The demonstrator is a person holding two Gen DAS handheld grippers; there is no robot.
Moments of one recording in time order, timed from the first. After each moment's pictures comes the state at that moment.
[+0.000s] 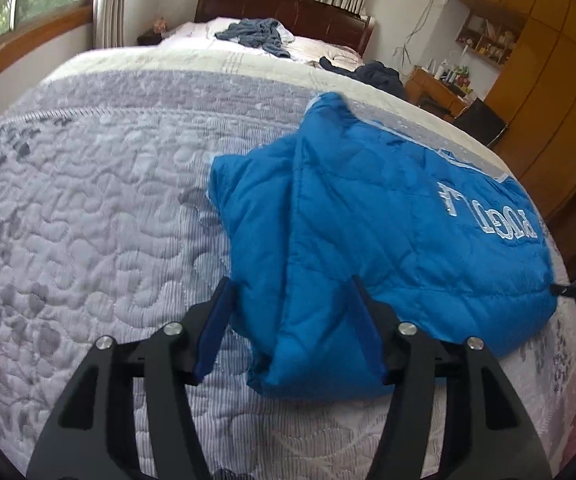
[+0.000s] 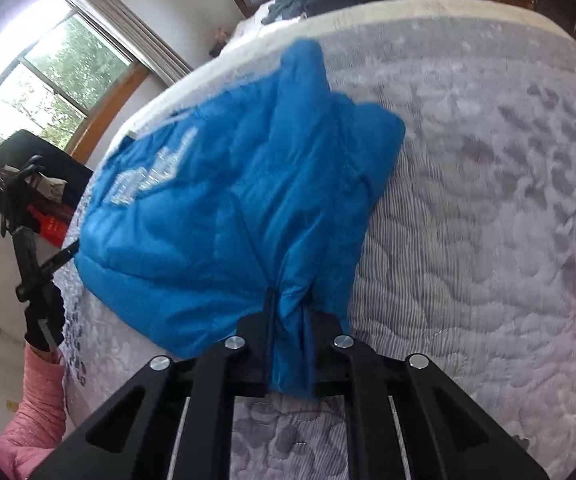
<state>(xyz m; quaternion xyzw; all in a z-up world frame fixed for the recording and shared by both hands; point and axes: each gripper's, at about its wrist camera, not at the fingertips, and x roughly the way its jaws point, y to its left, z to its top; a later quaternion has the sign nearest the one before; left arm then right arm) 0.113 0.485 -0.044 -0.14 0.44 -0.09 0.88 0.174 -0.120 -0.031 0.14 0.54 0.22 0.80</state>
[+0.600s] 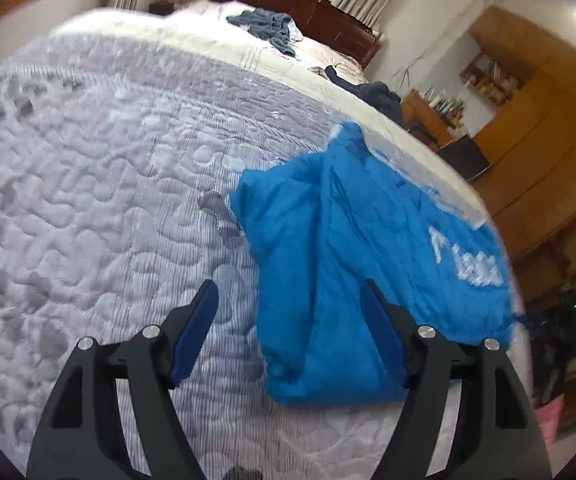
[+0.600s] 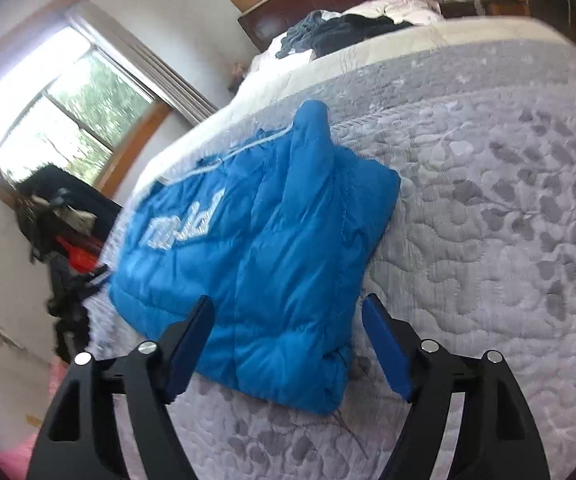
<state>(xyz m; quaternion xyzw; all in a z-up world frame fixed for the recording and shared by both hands) 0.130 0.537 -0.046 -0.28 0.44 -0.13 0.84 0.180 -0.149 -0.007 0.21 0.48 0.25 0.81</state>
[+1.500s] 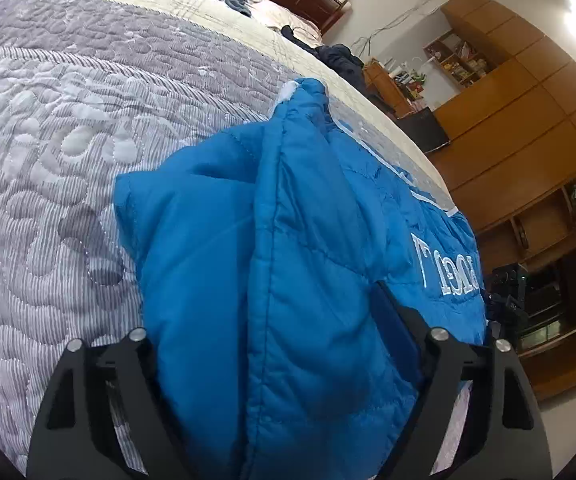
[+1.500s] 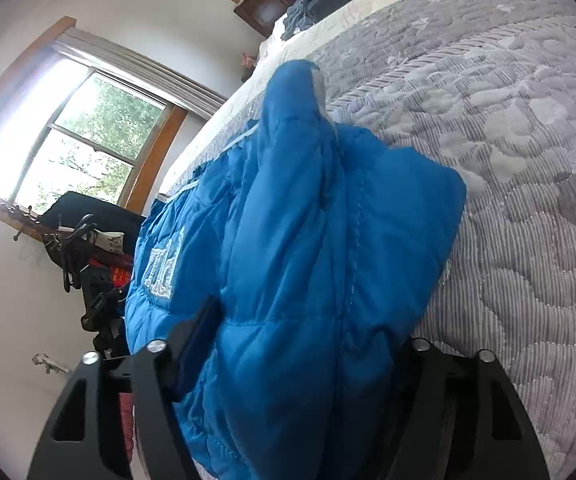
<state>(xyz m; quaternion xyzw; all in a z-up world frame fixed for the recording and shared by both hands) 0.208 0.472 -0.077 -0.26 0.47 -0.21 0.81 0.260 -0.126 -0.069 0.28 0.50 0.30 0.76</state>
